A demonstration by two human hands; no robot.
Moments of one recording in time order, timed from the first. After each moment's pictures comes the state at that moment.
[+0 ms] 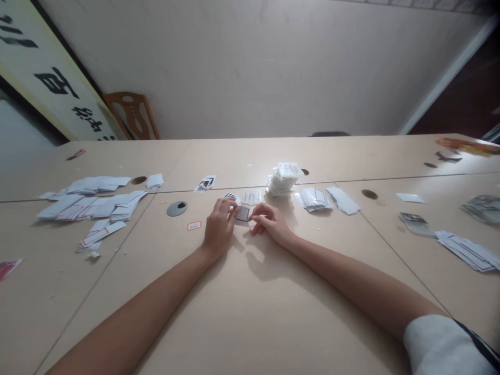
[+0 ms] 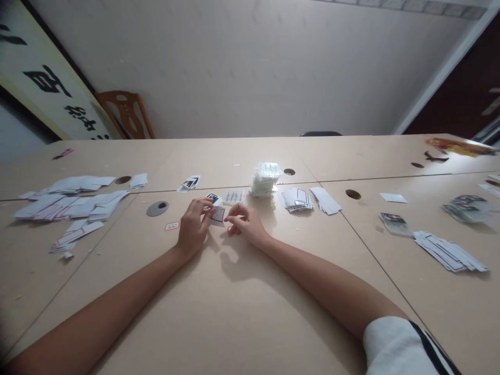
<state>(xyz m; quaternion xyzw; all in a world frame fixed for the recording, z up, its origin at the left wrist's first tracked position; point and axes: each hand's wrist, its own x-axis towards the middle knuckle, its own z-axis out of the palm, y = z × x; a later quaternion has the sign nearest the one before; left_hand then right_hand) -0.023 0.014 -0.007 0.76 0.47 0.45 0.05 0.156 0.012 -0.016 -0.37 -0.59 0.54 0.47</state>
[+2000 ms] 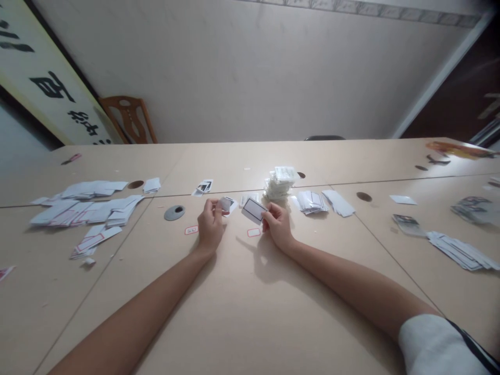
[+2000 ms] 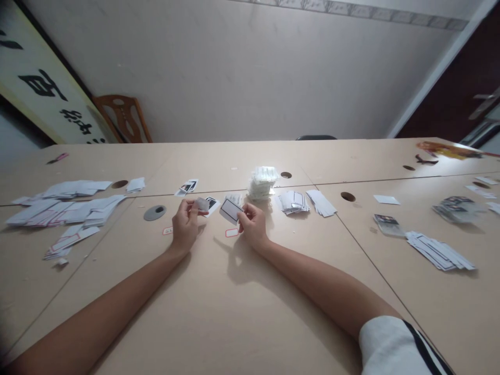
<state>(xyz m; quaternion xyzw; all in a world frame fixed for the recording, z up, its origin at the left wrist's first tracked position) -0.031 0.034 -0.013 0.59 0.54 0.57 0.21 0.157 0.011 -0.018 -0.42 -0.52 0.43 0.60</state>
